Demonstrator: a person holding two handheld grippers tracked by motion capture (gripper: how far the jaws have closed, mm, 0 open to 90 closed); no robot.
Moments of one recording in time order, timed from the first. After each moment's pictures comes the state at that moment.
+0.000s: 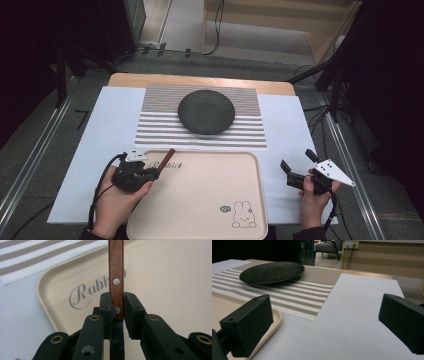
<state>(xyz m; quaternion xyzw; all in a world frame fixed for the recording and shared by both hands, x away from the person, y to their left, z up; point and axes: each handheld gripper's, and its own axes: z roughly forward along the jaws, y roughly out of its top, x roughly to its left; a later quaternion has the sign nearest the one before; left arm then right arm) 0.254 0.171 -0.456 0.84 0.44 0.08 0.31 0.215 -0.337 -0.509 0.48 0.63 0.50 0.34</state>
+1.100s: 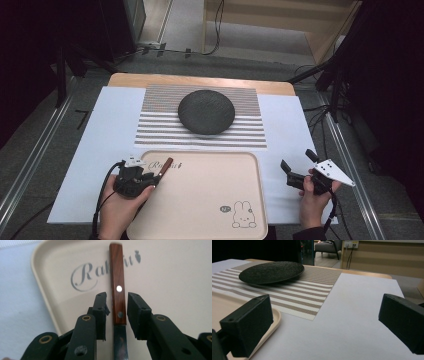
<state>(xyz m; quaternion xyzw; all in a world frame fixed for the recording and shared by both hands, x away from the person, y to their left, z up) 0.253 0.177 -0.478 0.81 0.49 0.09 0.32 0.215 -0.337 -0.509 0.49 0.63 0.50 0.34</state>
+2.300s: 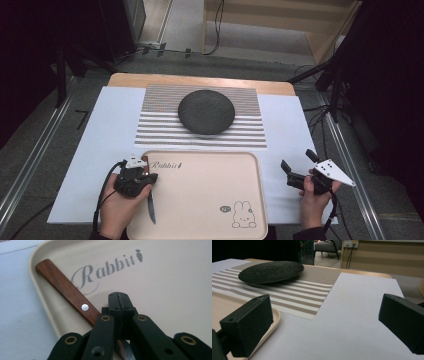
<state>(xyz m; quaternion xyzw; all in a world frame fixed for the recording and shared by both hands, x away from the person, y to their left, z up) 0.254 0.185 -0.491 0.82 0.47 0.08 0.32 0.215 -0.337 -0.510 0.49 0.63 0.50 0.34</state>
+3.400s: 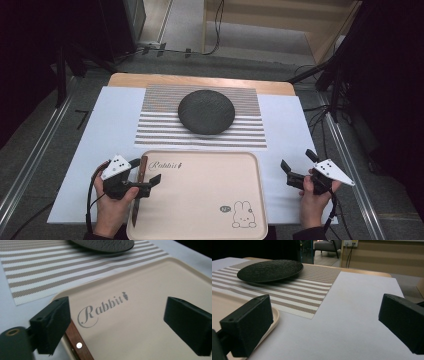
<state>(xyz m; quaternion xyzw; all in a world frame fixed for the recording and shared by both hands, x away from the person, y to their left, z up) 0.244 0.205 -0.478 0.77 0.39 0.13 0.48 0.216 -0.337 -0.510 0.49 0.63 0.50 0.34</state>
